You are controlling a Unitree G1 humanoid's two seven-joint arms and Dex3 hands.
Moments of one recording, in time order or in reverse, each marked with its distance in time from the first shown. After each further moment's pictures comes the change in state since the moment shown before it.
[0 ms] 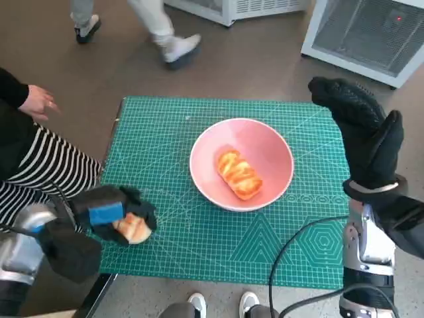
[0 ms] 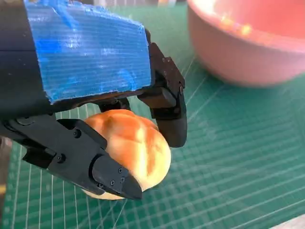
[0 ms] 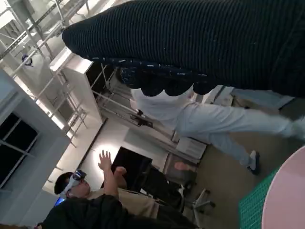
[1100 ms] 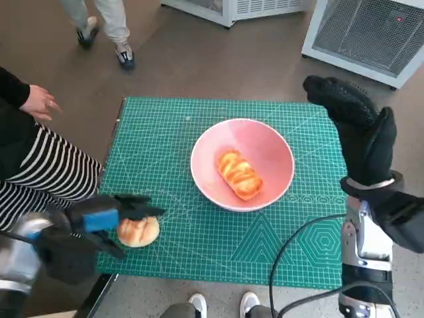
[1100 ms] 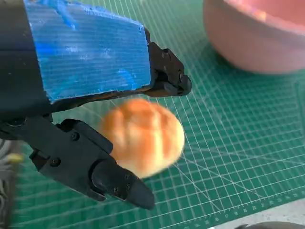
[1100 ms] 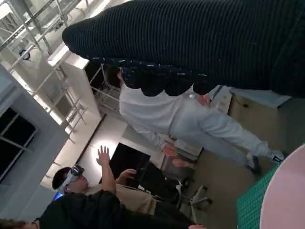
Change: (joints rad) left arm 0.081 -0.058 -0.053 0.166 0.127 -0.069 0.073; right arm -0.021 0.001 0.006 0.020 -0.001 -0.007 0.011
